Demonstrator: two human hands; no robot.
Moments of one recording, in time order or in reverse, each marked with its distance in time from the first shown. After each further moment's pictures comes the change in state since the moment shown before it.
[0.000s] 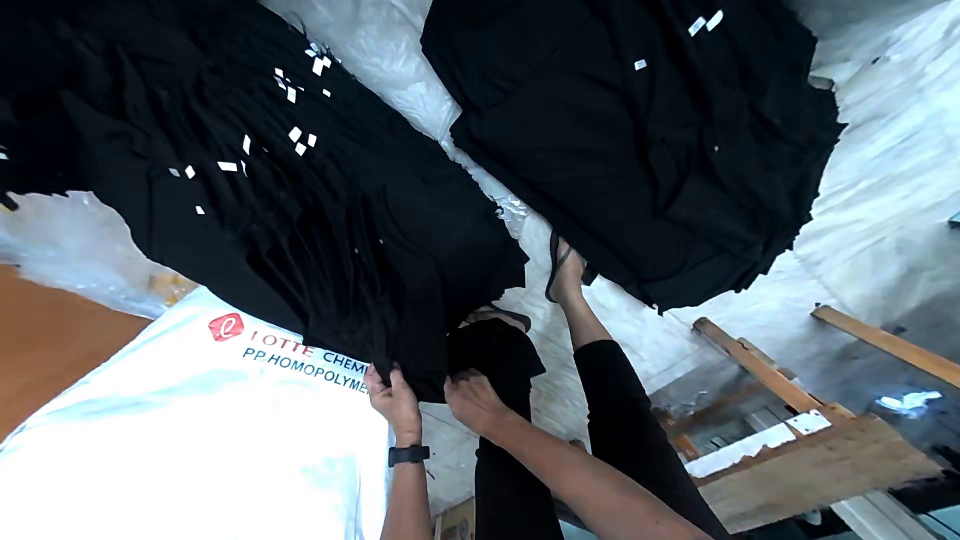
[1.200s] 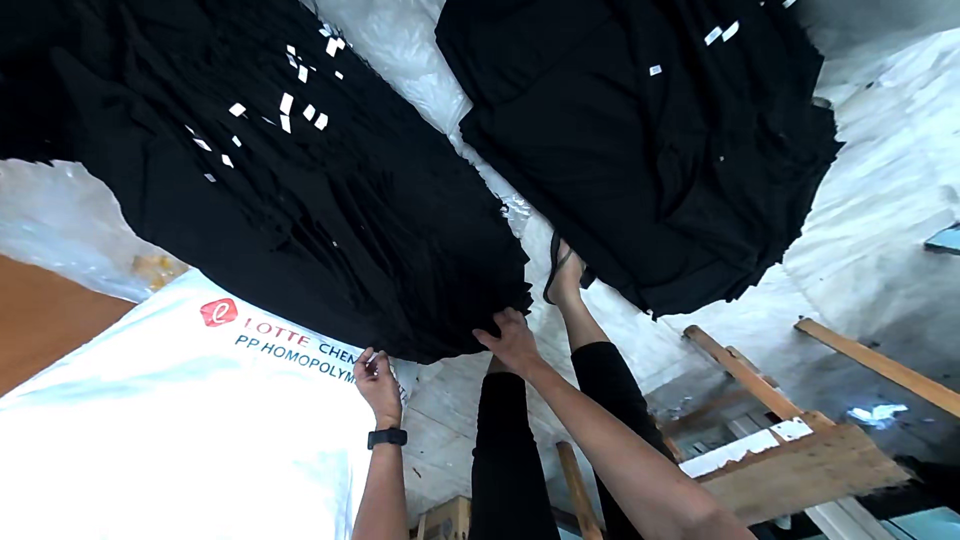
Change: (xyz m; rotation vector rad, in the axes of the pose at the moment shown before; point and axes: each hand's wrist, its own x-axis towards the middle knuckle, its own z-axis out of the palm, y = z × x) left_hand 0.033 -0.034 -0.016 0.005 -0.128 -0.178; right_hand 0.029 0.094 -0.031 0.373 0.247 0.390
